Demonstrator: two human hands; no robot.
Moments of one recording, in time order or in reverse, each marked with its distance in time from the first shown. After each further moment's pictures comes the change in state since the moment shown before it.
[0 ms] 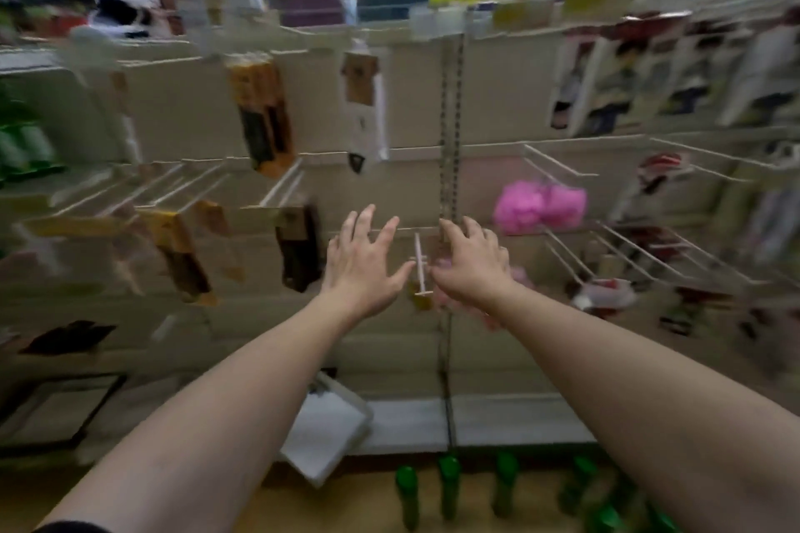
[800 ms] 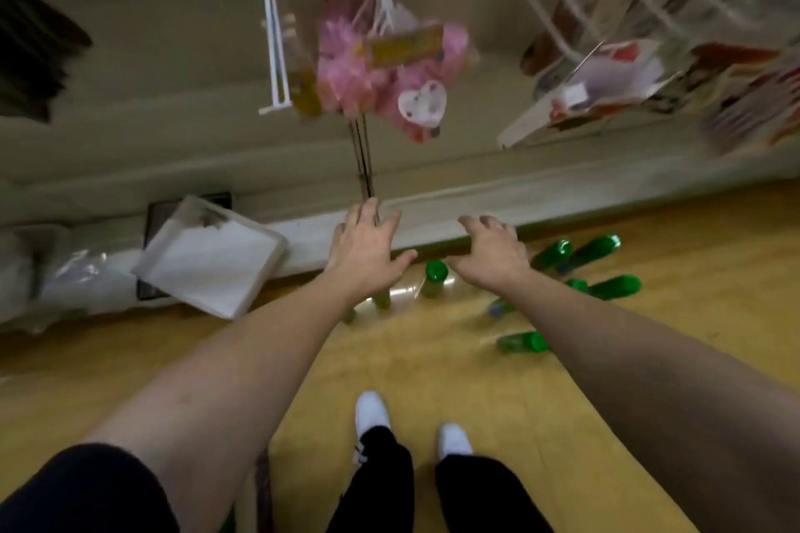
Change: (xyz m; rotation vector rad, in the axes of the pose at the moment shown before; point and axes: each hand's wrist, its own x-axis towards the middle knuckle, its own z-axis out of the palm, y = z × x) left_hand -0.024 0.074 0.358 -0.118 -0.709 0.100; right_hand -0.015 0.274 0.234 -0.093 -0.547 0.463
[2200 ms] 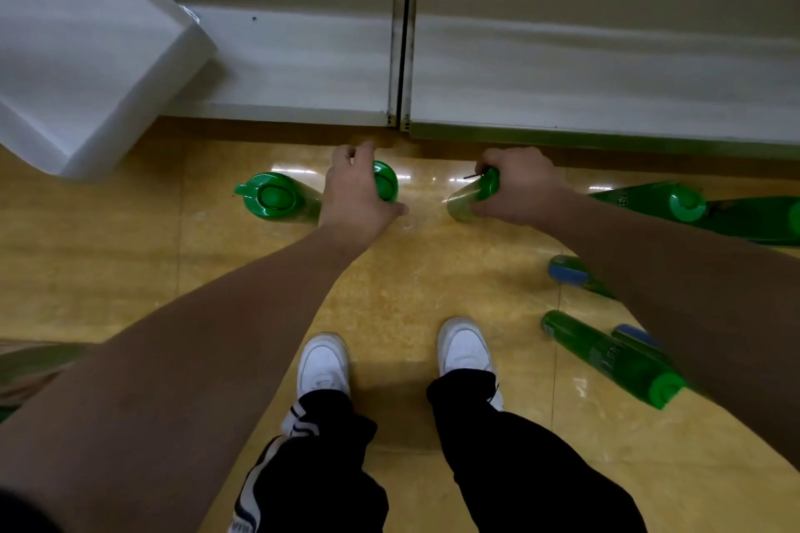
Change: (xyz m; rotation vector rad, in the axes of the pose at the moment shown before) left_hand 0.163 -0.119 0.404 -0.558 0.038 -0.526; right_hand 0.319 0.094 0.311 -0.122 -0.300 -0.293
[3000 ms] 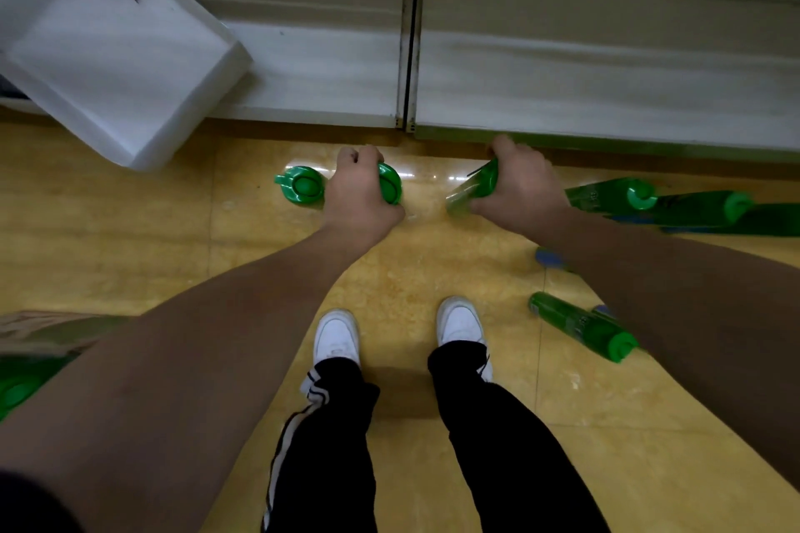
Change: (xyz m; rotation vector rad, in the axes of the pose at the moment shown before) left_hand -0.066 0.029 -0.064 0.057 0.044 0.074; right_hand -0.079 -0.040 -0.033 0.006 0.194 -0.010
